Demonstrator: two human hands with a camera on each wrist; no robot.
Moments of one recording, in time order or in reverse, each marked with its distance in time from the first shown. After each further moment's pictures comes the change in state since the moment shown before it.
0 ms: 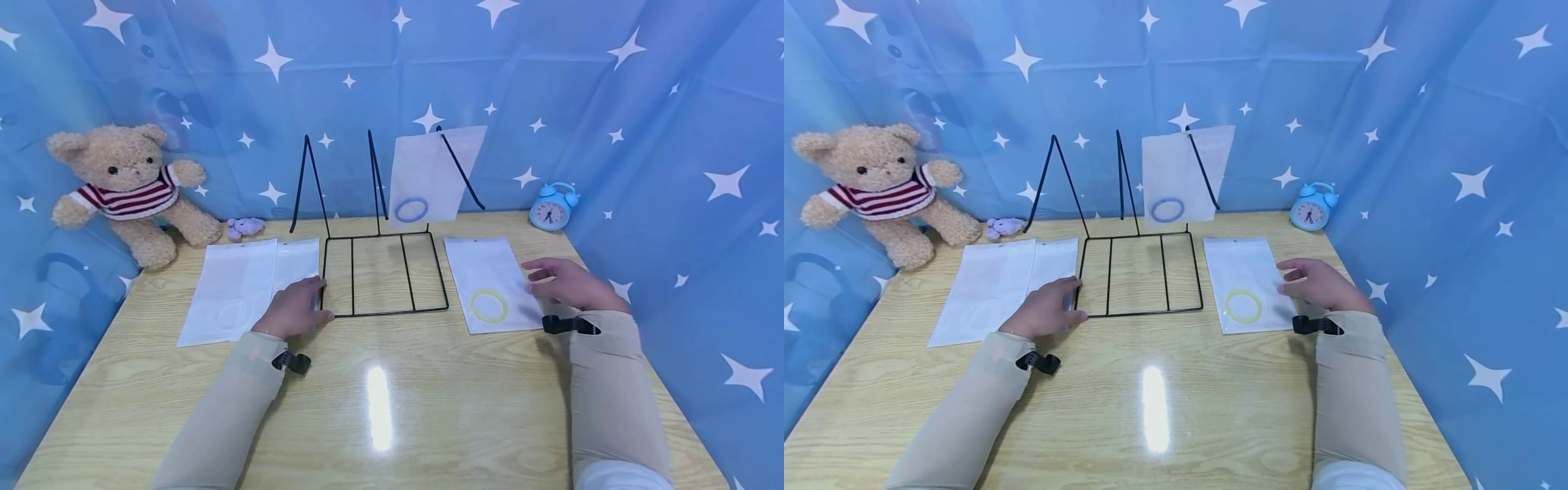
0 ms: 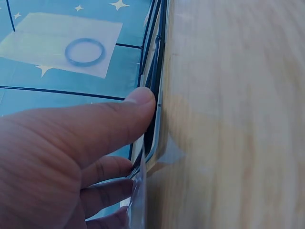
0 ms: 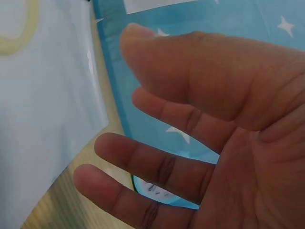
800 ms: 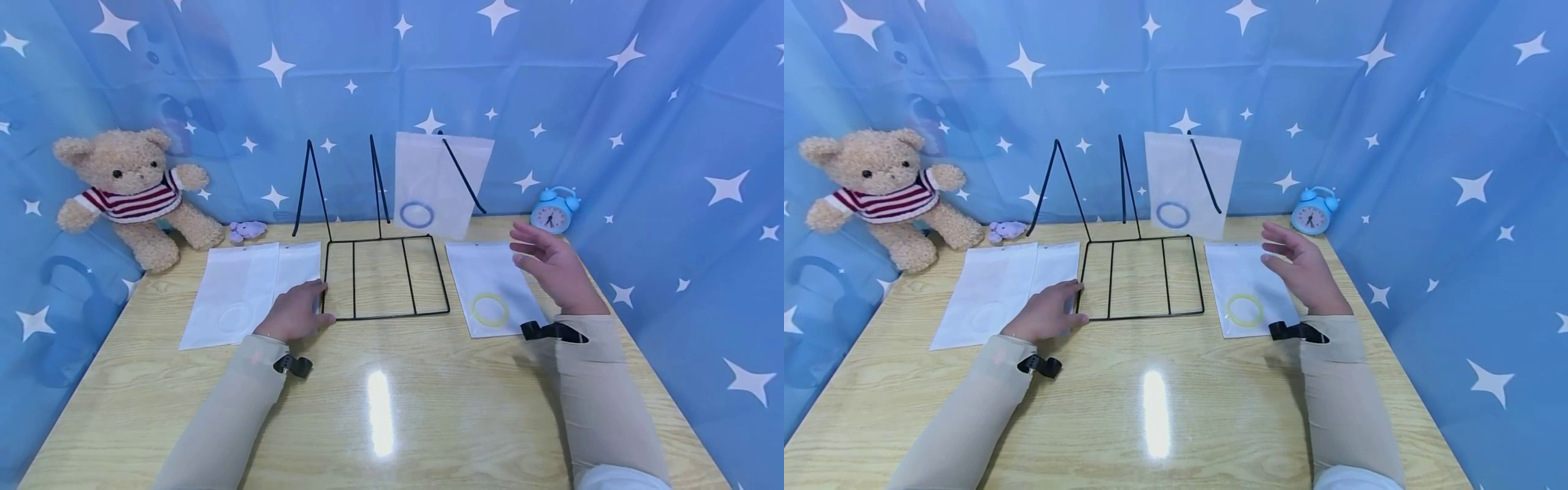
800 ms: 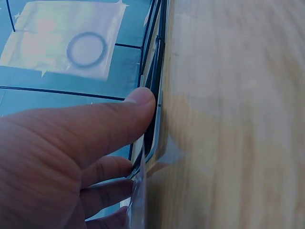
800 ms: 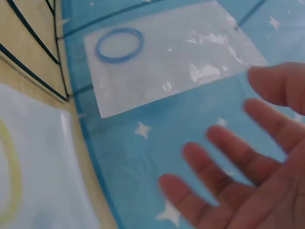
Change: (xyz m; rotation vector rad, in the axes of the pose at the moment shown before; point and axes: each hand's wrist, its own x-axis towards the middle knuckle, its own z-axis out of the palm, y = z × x) left_hand -0.001 -0.001 0.001 -0.008 0.006 0.005; right_hand -0.010 -0.060 0.024 0.363 0.351 -0.316
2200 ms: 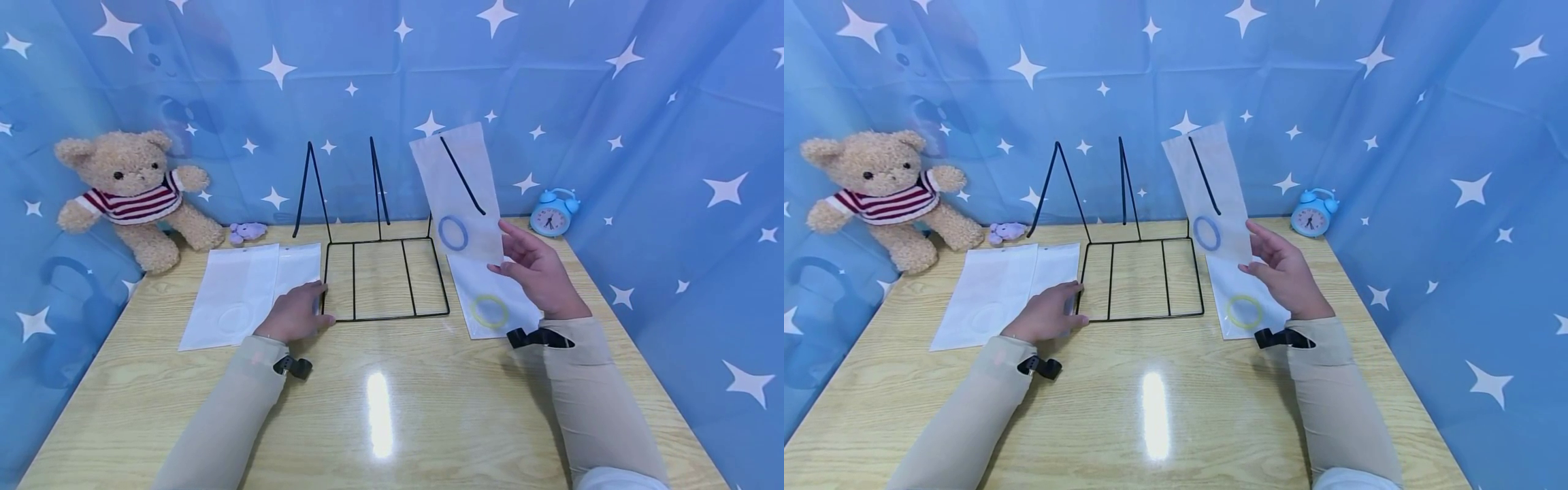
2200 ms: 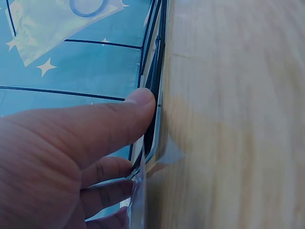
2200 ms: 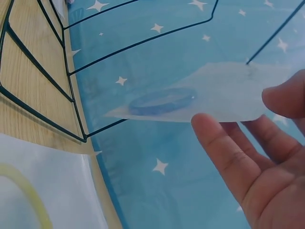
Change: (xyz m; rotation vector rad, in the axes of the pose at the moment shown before) left_hand -0.002 0.002 -0.001 -0.007 -0.002 -0.018; right_hand 0.001 -0.009 0.027 0.355 -0.077 -0.188
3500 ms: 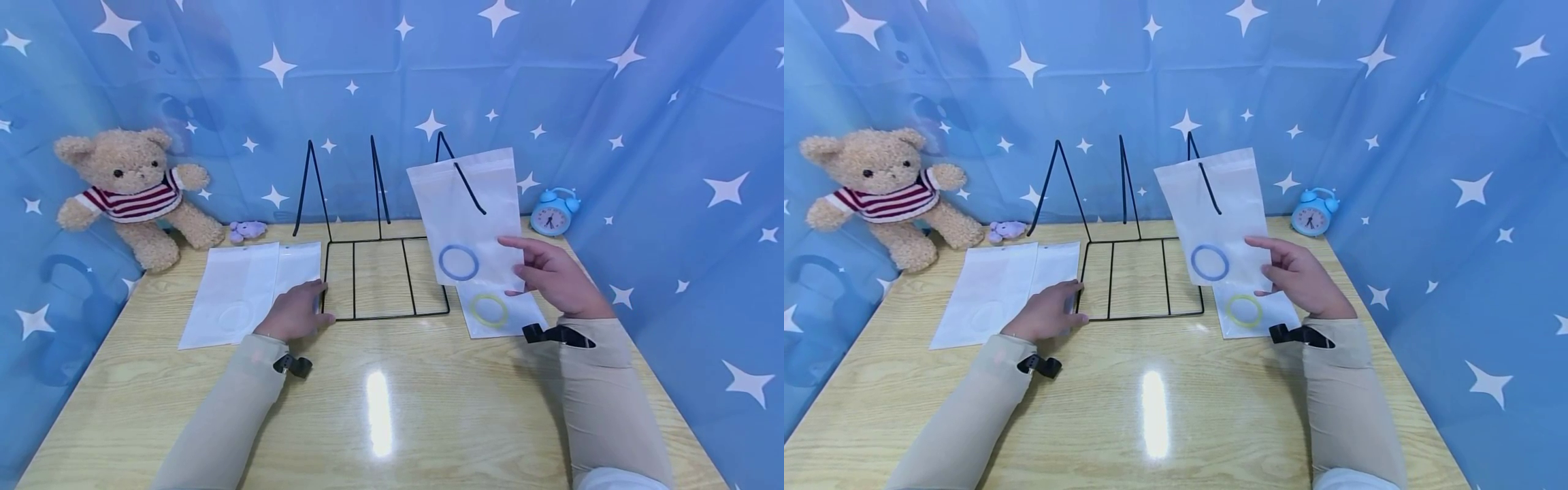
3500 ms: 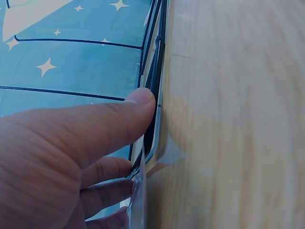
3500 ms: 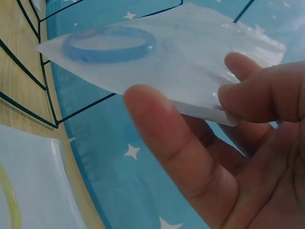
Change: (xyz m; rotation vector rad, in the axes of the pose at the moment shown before) left_hand 0.004 -0.005 0.003 -0.010 0.003 0.007; right_hand -0.015 -0.022 -0.019 -0.312 -0.095 0.147
